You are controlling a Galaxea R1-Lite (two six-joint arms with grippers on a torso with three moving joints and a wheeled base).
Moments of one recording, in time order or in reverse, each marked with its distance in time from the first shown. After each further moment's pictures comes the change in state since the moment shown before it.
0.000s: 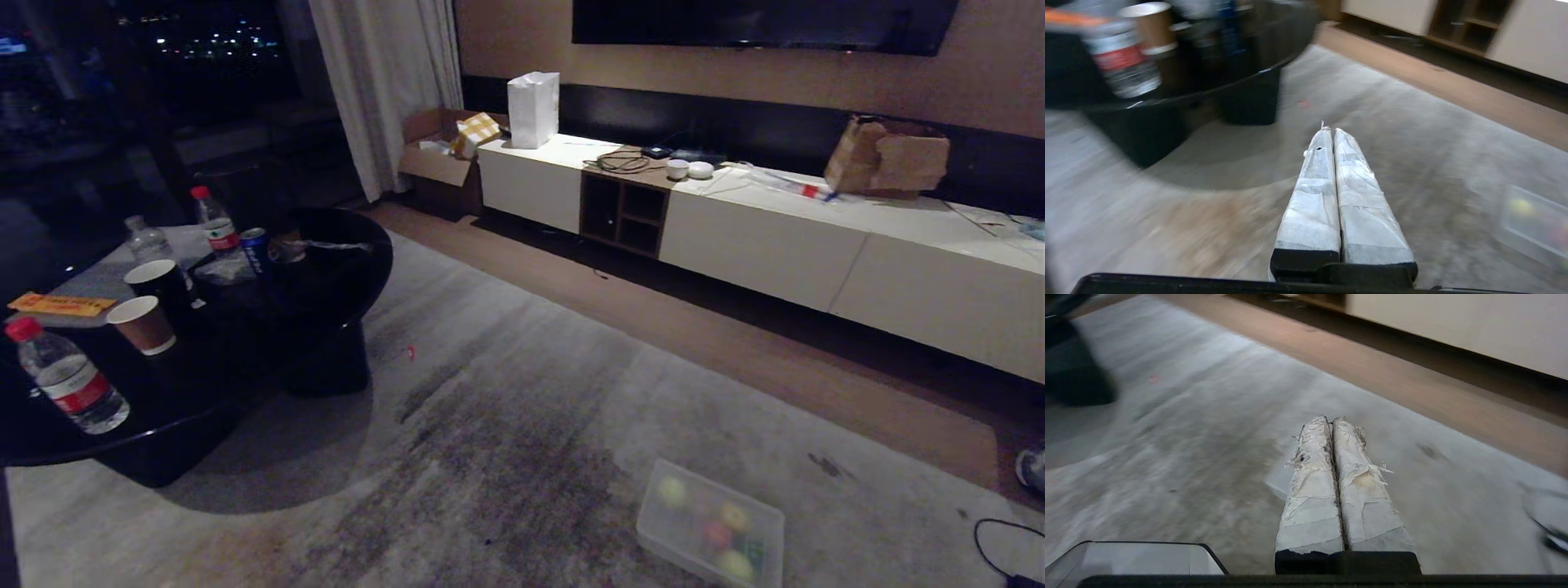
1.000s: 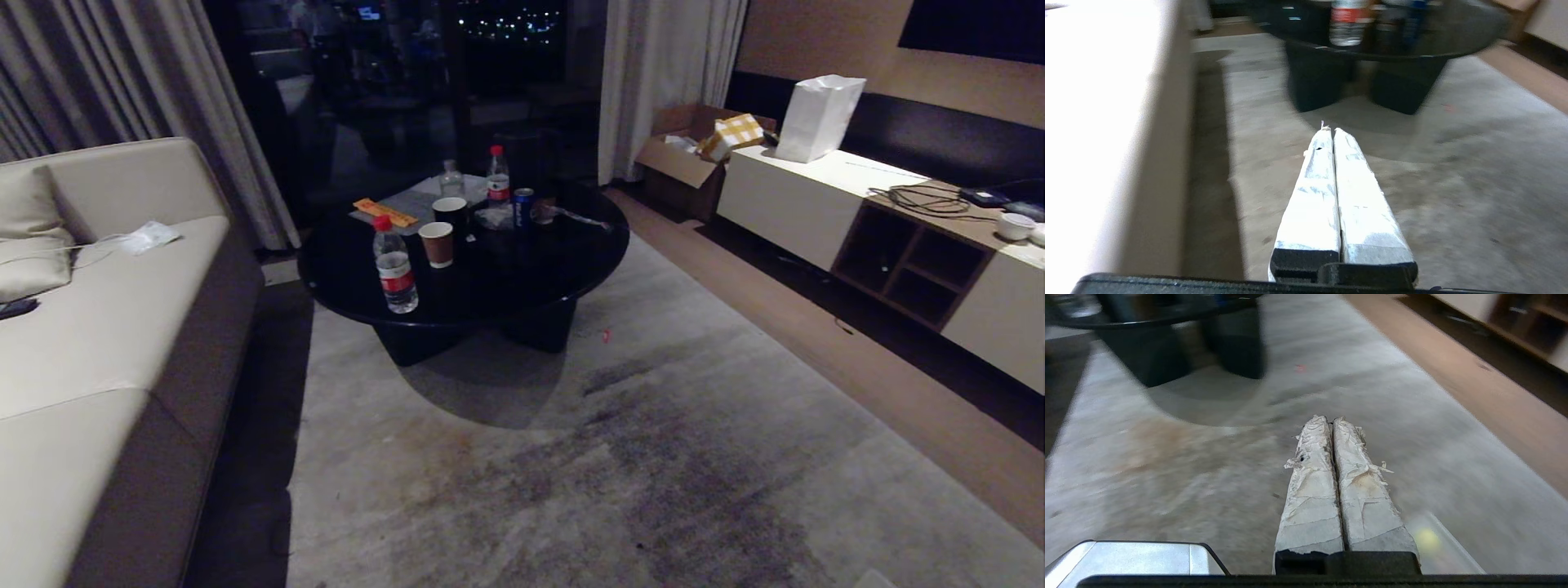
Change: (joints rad) left arm 0.000 0.000 0.000 0.000 0.000 -0.003; right arm 0.000 0.000 0.000 0.000 -0.001 0.000
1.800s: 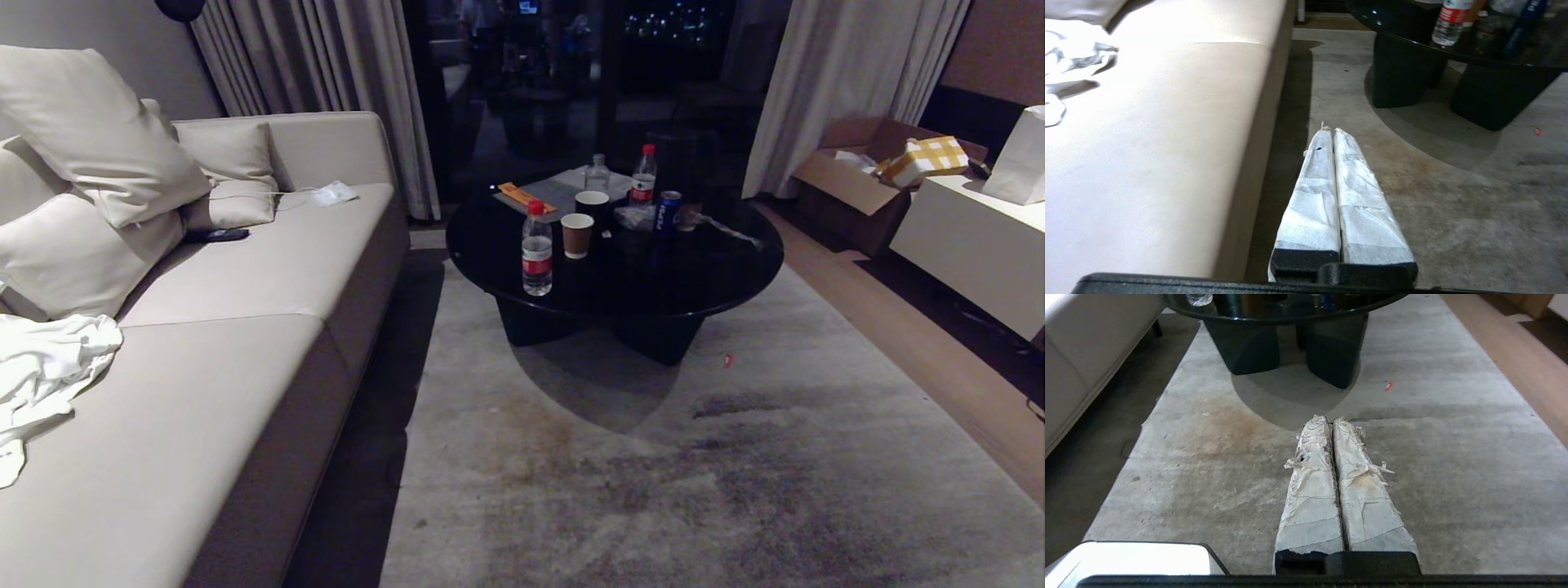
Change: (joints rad) left arm 0.000 0.000 0.000 0.000 0.000 -0.001; right arm 0.000 0.000 0.001 0.000 0.000 0.002
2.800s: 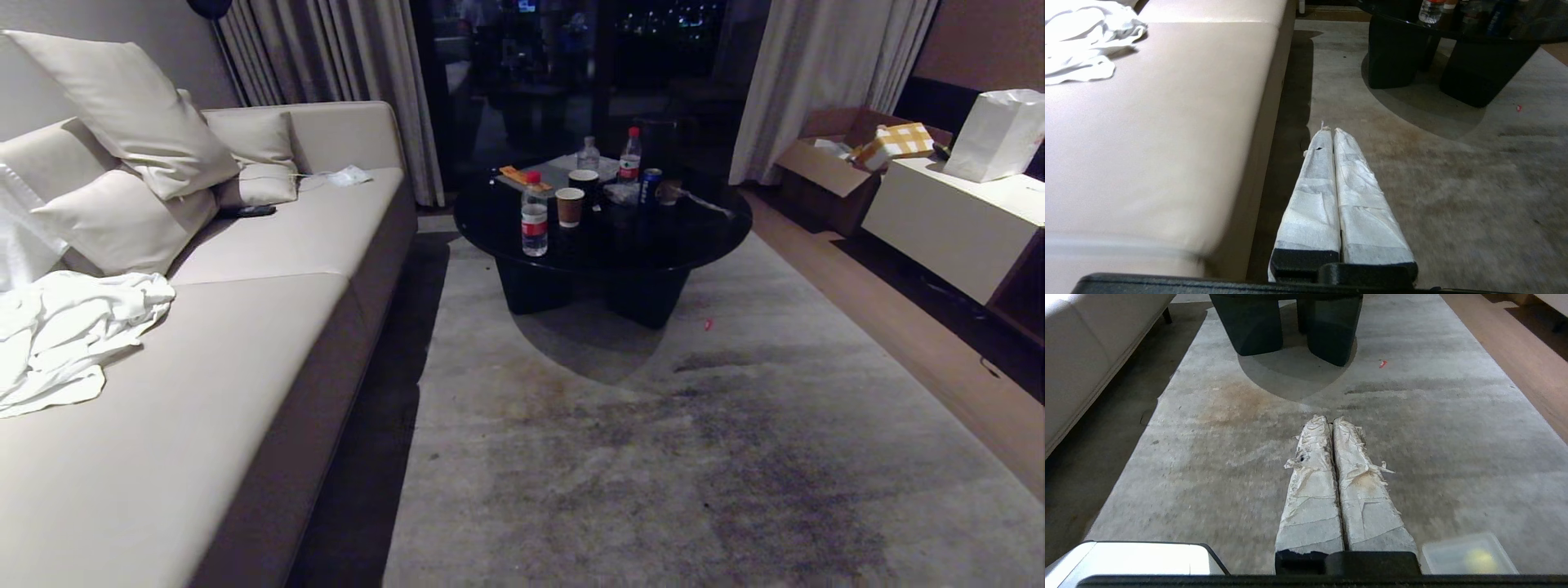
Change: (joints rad) left arm 0.000 0.000 0.000 0.000 0.000 0.000; right arm 0.000 0.000 0.000 0.000 0.004 0.000
